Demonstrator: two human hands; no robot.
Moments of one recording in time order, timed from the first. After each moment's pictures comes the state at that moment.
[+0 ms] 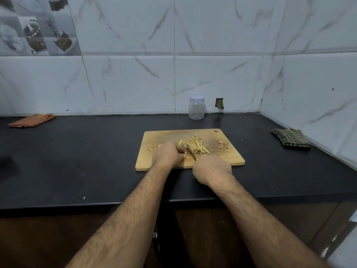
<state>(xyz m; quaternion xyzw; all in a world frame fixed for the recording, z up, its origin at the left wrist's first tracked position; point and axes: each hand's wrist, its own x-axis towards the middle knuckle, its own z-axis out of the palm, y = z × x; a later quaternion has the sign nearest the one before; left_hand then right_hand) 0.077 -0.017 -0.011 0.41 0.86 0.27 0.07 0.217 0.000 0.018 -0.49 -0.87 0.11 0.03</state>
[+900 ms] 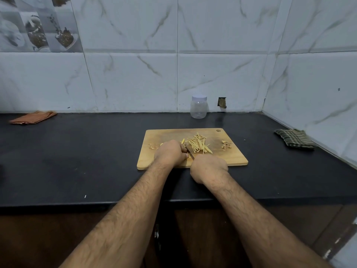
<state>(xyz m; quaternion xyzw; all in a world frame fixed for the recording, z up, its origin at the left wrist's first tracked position) 0.074 -0.012 -0.004 0.44 0.87 0.21 0.07 0.202 -0.006 0.021 -0.47 -0.88 0.06 -0.02</state>
